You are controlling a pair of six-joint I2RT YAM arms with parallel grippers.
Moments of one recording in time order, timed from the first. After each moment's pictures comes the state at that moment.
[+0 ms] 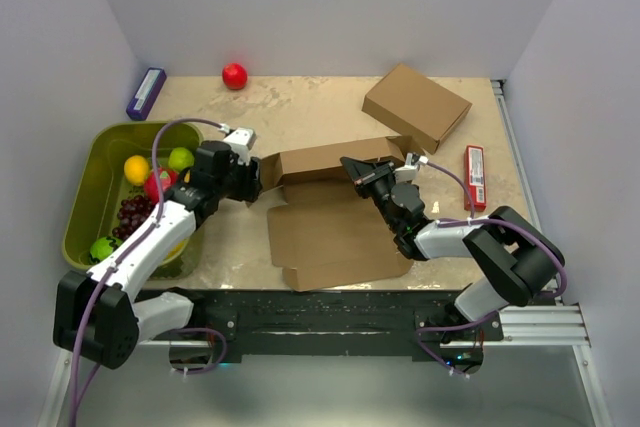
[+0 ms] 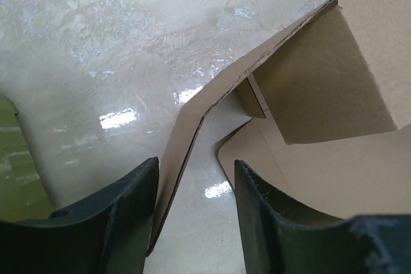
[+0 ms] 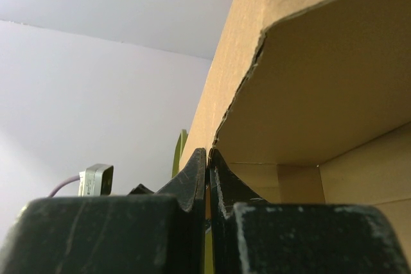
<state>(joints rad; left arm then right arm) -0.33 1.16 0.79 -0.32 0.05 -0.11 0.67 1.54 0.45 1.12 0.27 1.35</state>
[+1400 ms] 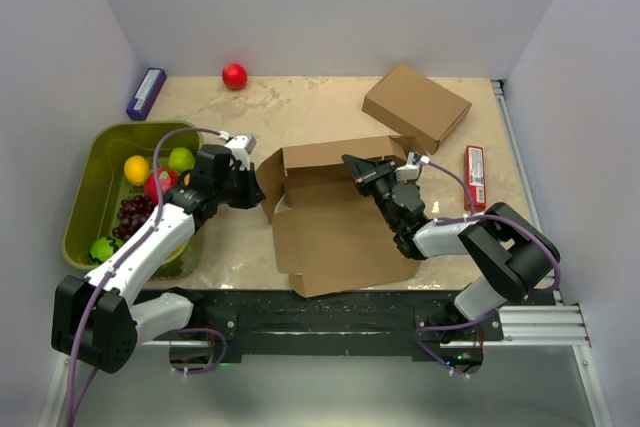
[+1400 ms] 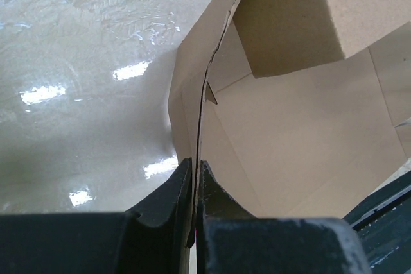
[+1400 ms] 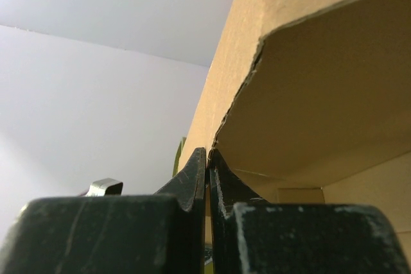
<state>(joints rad) -0.34 1.14 0.78 -0.39 0.22 -0.29 0.66 1.57 0.45 1.17 0.28 1.34</state>
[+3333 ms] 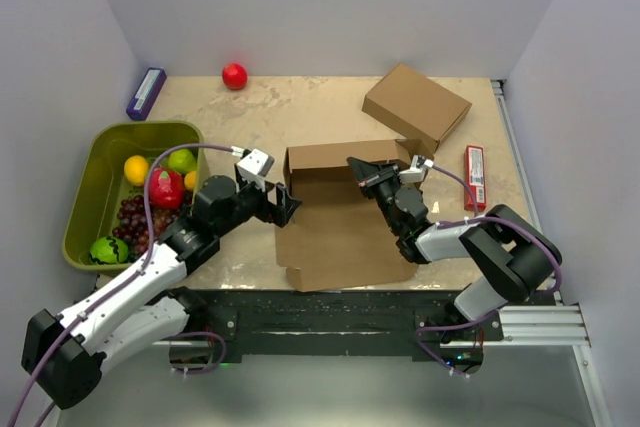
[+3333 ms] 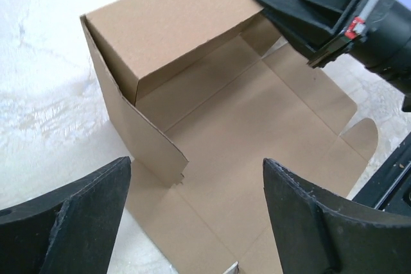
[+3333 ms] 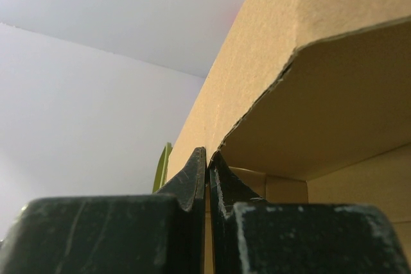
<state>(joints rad) -0.63 0.88 0.59 -0.02 0.08 -0.23 0.66 1.56 0.41 1.21 0.32 1.26</state>
